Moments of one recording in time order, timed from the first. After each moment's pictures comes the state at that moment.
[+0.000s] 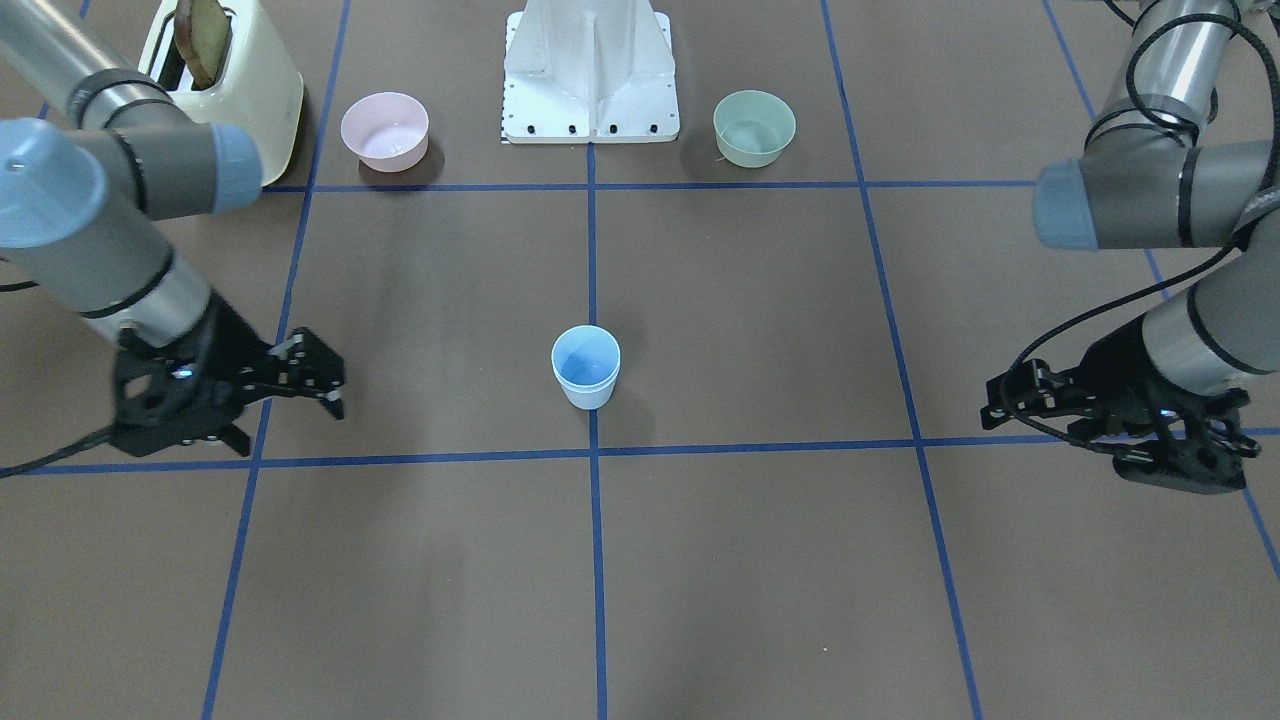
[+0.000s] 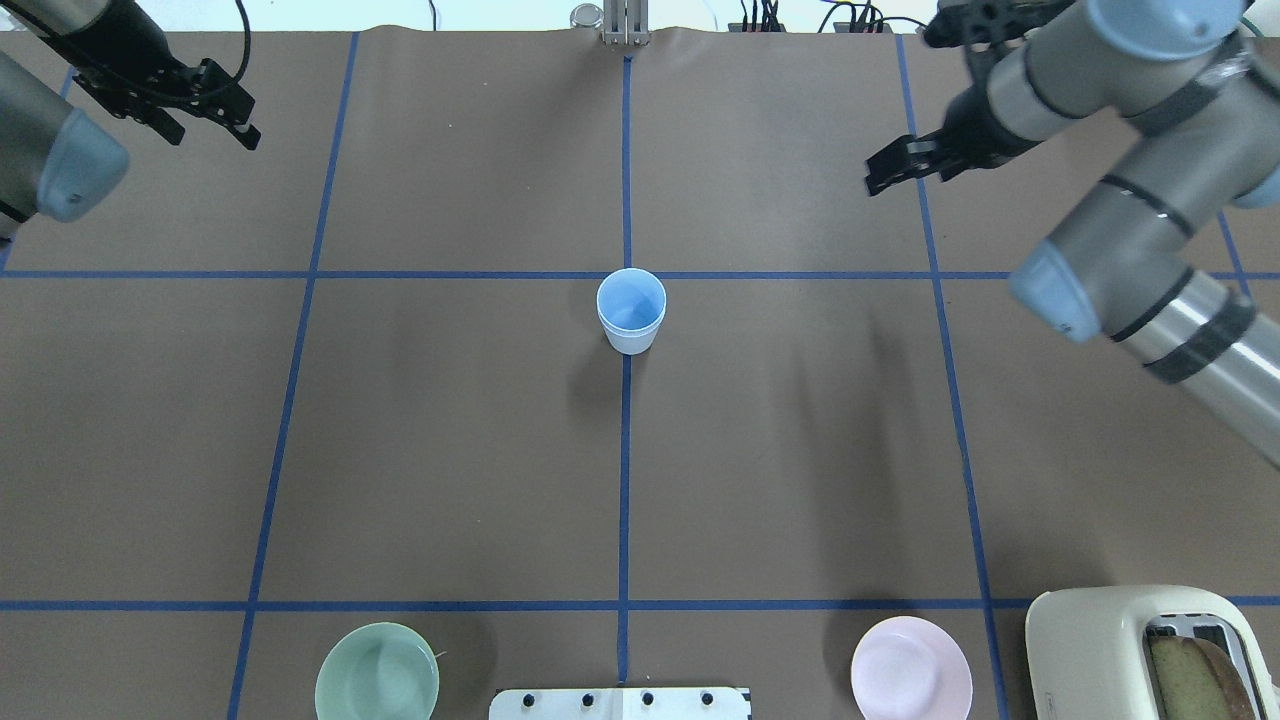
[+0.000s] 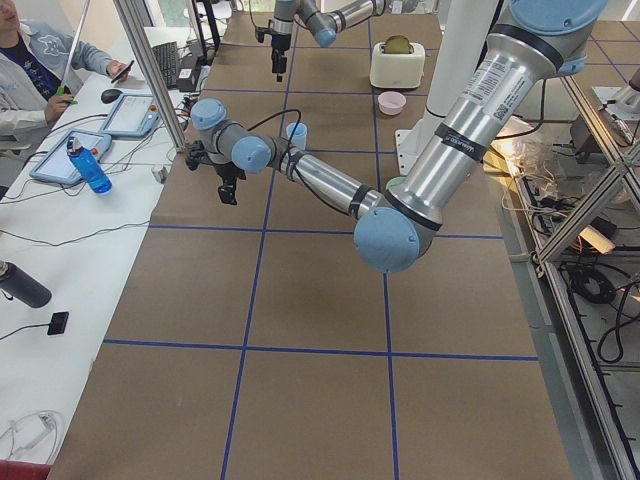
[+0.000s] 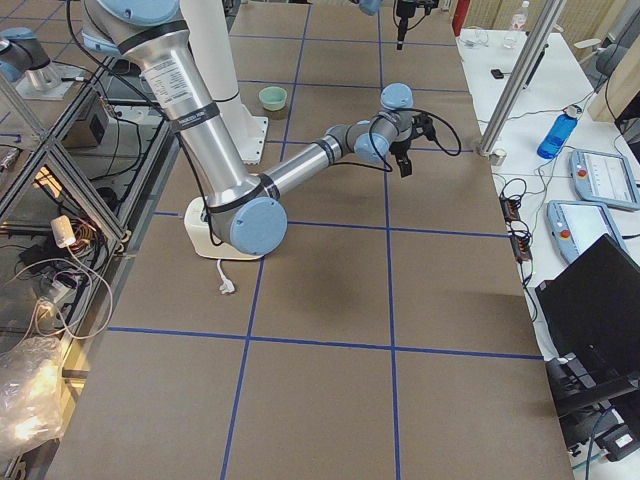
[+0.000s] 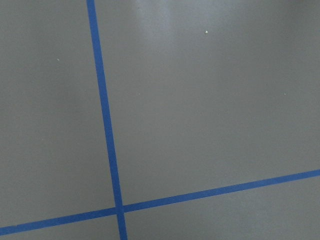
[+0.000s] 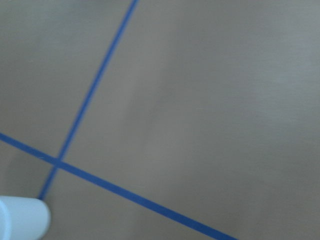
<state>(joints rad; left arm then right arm) -1.18 -2.10 -1.46 -1.65 -2.39 -0.42 1.04 -1.17 1.63 -1.21 2.19 0.68</state>
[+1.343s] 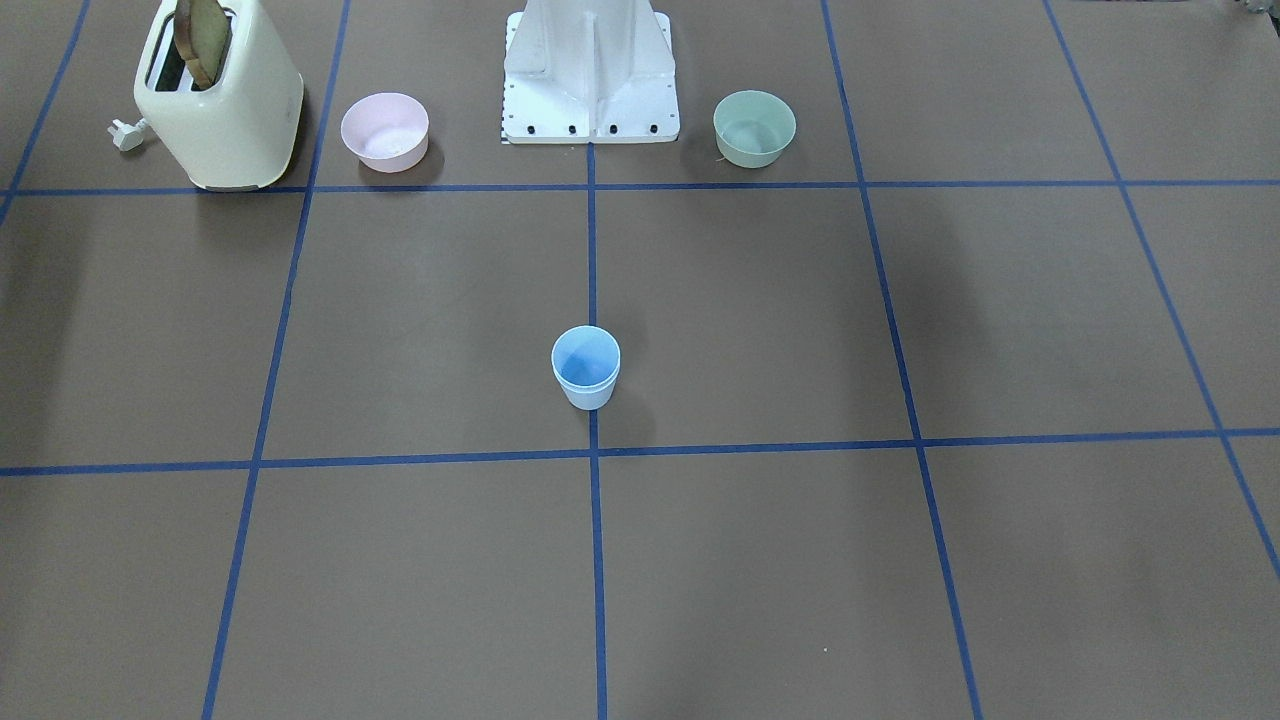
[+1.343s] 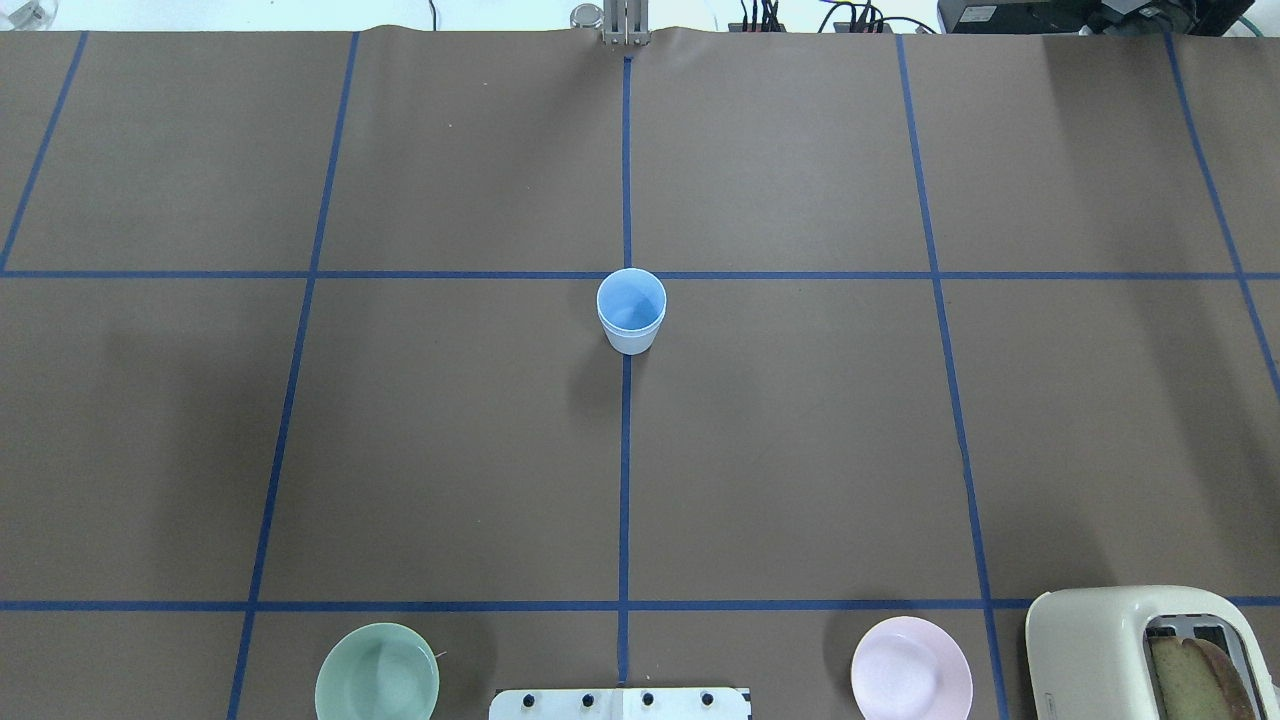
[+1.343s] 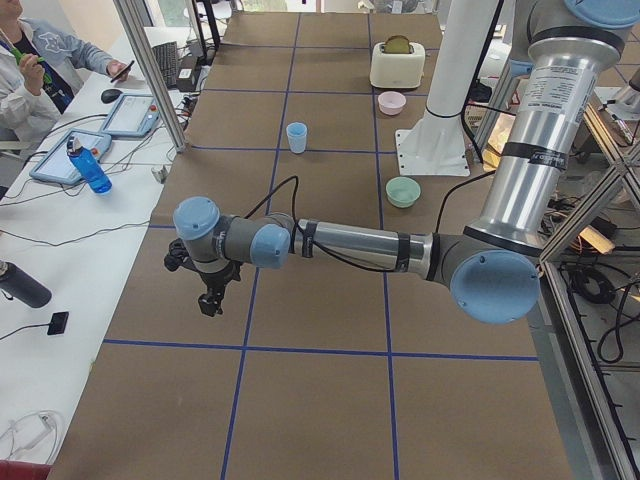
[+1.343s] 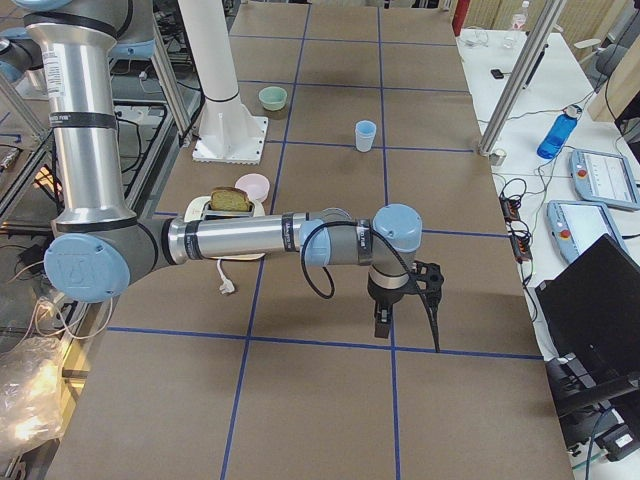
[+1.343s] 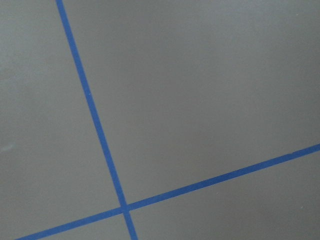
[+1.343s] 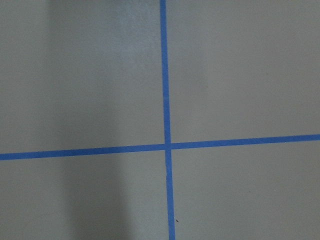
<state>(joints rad) -1.47 -1.81 -1.42 -1.65 -2.36 0.11 1.58 -1.52 1.64 -1.63 2.27 0.15</state>
